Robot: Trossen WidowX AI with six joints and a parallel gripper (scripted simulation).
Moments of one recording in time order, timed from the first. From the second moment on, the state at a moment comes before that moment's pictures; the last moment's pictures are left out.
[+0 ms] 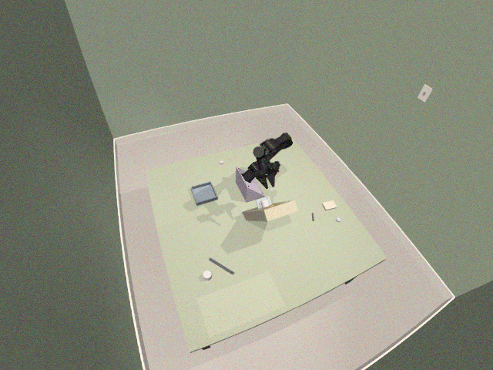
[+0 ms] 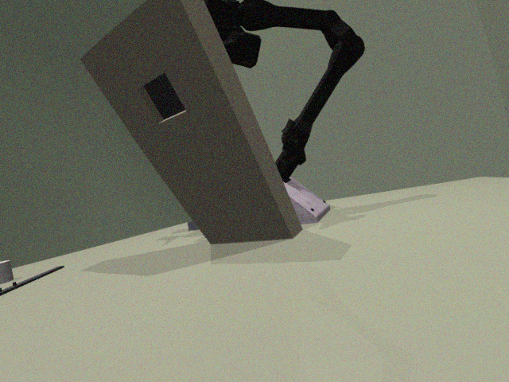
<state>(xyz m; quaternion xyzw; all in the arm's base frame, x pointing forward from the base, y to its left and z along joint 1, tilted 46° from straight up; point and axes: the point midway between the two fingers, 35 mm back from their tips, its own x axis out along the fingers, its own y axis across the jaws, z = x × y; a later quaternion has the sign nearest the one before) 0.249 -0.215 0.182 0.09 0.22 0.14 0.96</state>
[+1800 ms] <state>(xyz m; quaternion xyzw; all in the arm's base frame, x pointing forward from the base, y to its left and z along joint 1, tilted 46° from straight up) 0.249 -0.107 0.076 0.36 0.44 0.15 0.81</state>
